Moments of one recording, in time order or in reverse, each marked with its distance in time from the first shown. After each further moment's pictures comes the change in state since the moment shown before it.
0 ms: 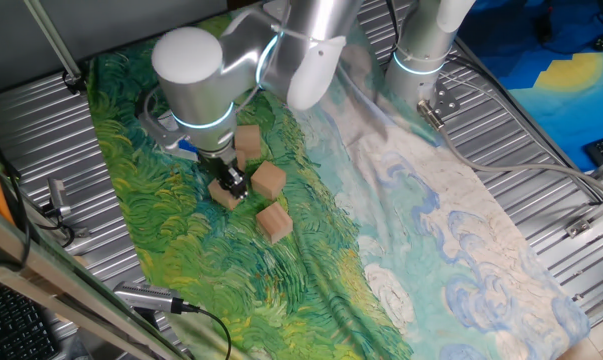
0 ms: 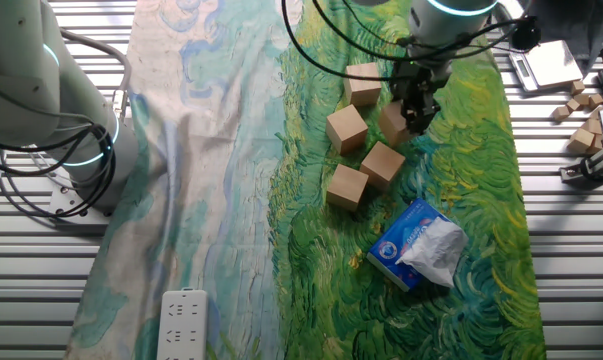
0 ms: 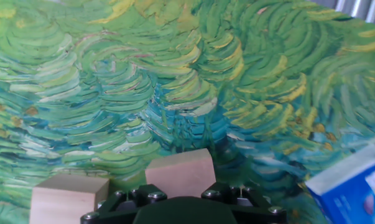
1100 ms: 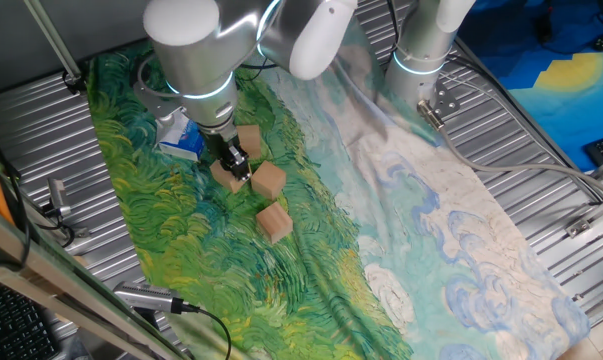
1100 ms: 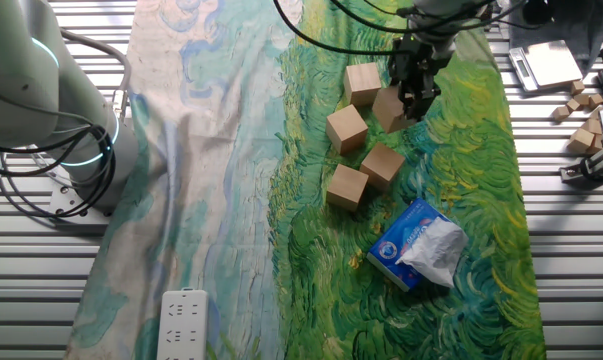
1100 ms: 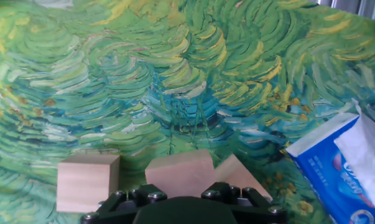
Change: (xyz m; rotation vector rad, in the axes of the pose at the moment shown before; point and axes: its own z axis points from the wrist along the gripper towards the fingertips) arm 0.019 0.001 -0.049 -0.012 0.009 0.030
